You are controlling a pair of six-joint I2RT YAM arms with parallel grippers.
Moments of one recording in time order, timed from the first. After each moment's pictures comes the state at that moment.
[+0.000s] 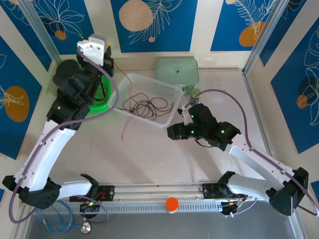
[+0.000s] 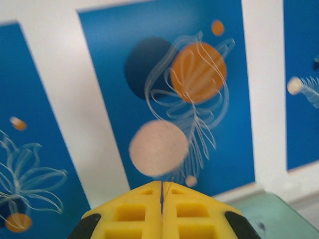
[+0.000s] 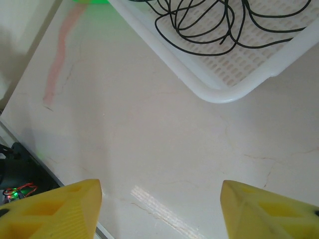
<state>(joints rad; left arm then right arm) -0.55 1.22 1.65 -0.20 -0.33 0.28 0.73 1.04 0.96 -0.65 -0.17 0.44</state>
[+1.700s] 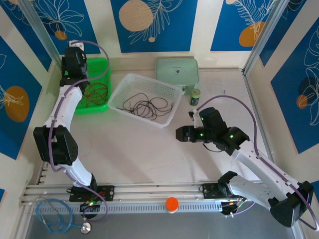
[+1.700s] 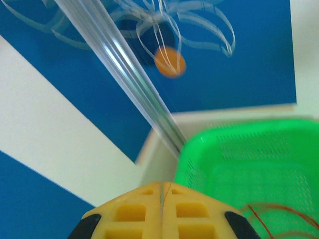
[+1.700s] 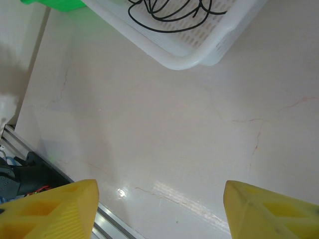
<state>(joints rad) -0.01 1.69 1.57 -0.17 -0.54 0.28 0.61 0.93 0.86 -0.71 -0.26 0.53</state>
